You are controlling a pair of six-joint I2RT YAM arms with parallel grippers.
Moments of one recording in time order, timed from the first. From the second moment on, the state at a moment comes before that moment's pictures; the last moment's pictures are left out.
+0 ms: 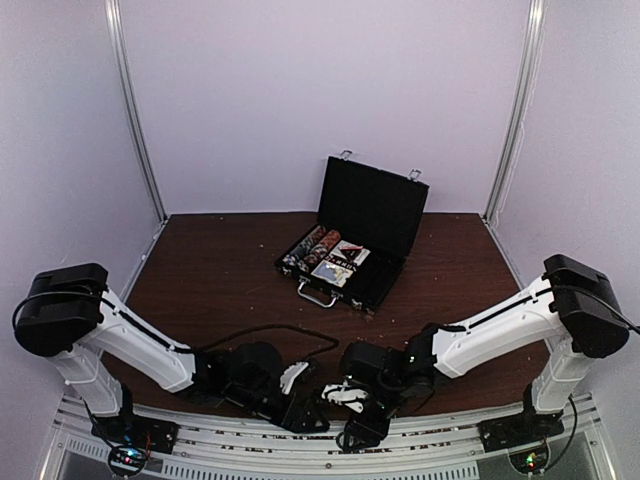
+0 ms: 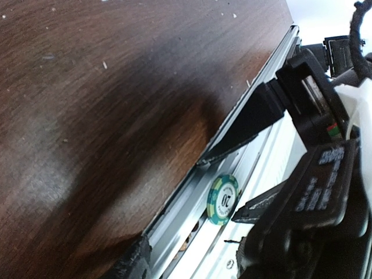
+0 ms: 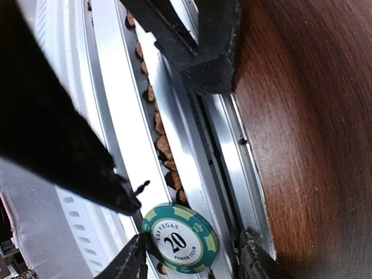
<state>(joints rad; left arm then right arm) -1.28 1.67 0.54 0.45 0.36 -0.96 1.30 1.74 0.88 -0.31 -0.43 0.21</state>
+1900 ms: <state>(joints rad) -1.09 1.54 0.47 0.35 0.29 -0.92 1.00 1.75 0.93 -0.22 -0.72 0.30</state>
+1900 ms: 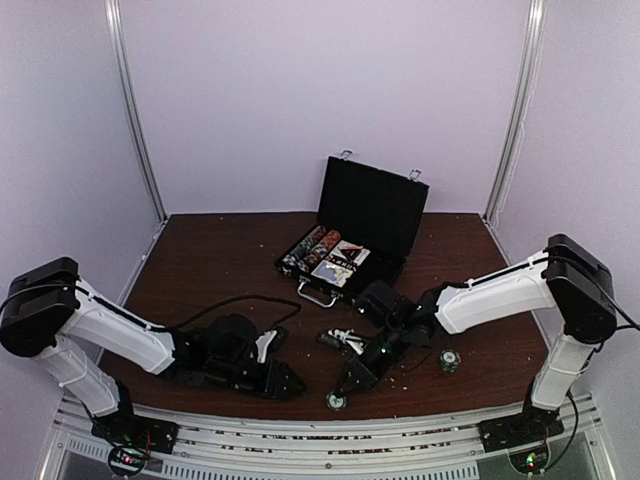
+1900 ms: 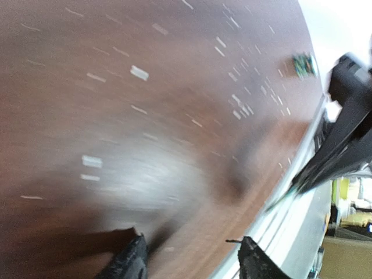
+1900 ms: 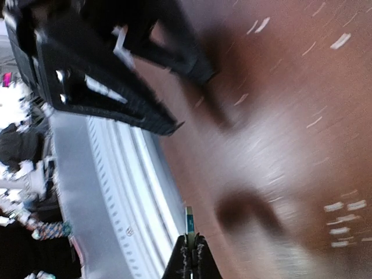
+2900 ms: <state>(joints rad) -0.56 1.38 0.49 0.08 0.32 -0.67 0.70 2.43 2.22 -0.50 0.03 -0.18</state>
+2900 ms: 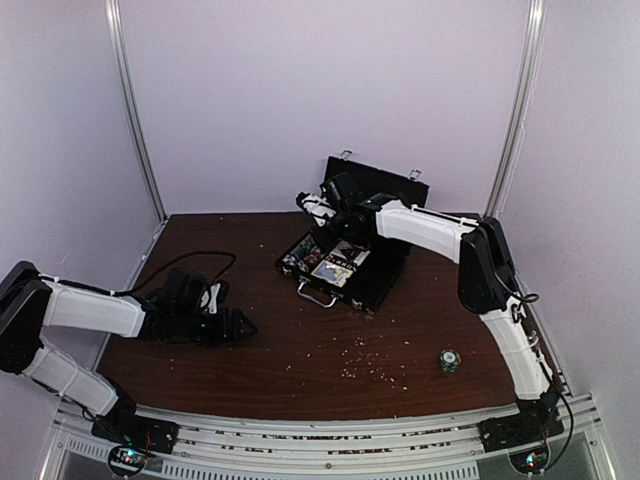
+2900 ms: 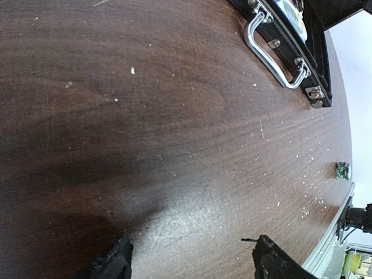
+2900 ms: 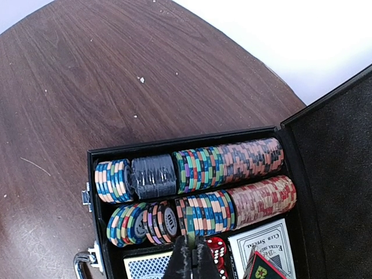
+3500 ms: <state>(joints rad) -0.54 1.44 0.51 0.08 0.34 -0.64 0.70 2.53 2.22 -0.48 -0.03 -0.24</state>
